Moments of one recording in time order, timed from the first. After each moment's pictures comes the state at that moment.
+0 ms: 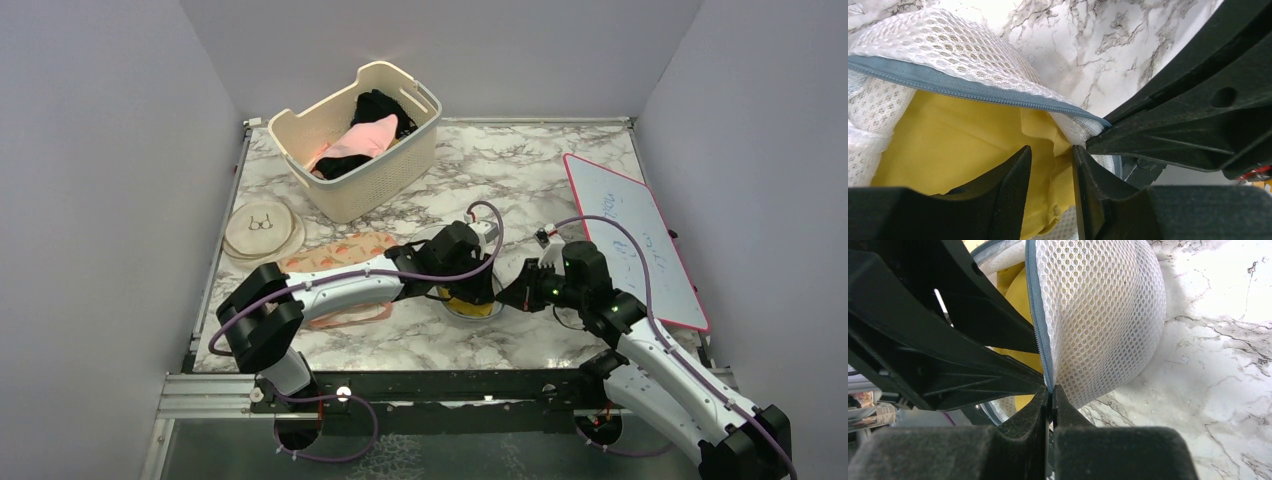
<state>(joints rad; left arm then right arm) -1.02 1.58 1.05 -0.19 0.19 -0.59 0.48 0.74 0.45 -0.31 -0.42 0.54</state>
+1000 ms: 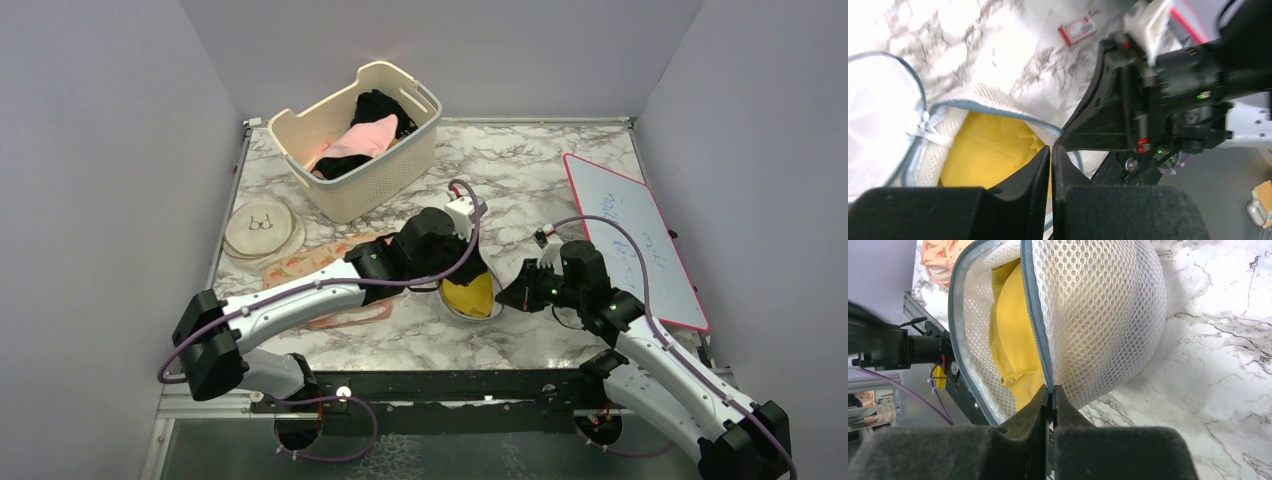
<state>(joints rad) -1.02 1.39 1.06 -0.19 0.09 -0.49 0.48 0.76 0.45 -0.31 -0.43 0.54</state>
